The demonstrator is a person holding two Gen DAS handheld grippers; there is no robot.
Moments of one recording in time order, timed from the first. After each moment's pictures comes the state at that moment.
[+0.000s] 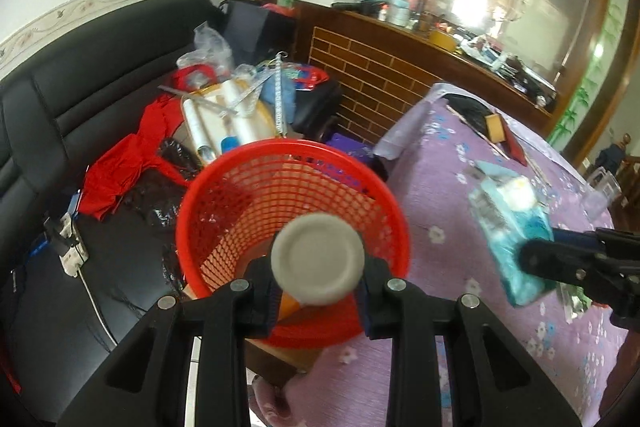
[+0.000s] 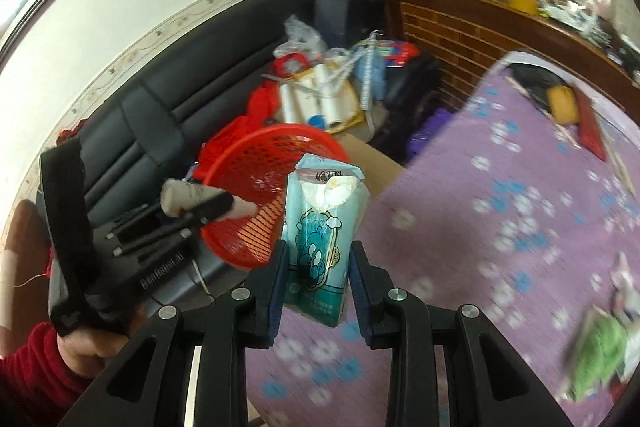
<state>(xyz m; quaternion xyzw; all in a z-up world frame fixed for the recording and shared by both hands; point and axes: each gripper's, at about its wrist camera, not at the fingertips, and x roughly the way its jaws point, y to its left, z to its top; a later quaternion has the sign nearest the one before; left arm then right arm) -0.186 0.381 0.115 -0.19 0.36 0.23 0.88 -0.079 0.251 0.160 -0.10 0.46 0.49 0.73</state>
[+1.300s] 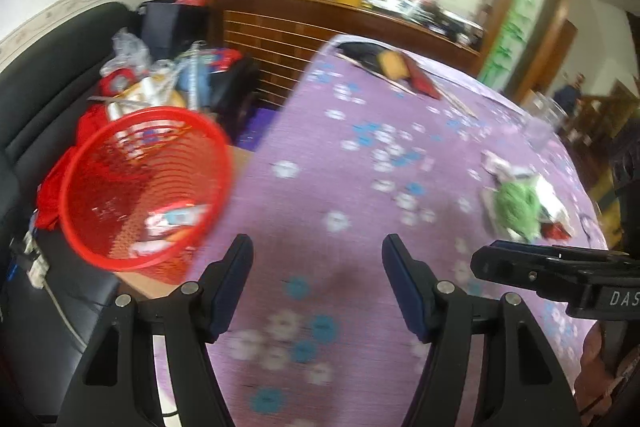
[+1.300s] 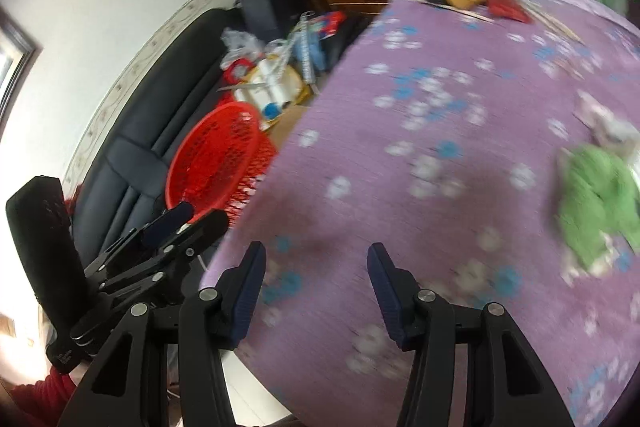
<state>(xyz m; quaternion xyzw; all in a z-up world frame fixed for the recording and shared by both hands) -0.153 0.223 0.114 -0.14 0.40 0.11 0.90 -0.057 0.064 0.112 0.03 0.54 0.40 0.74</state>
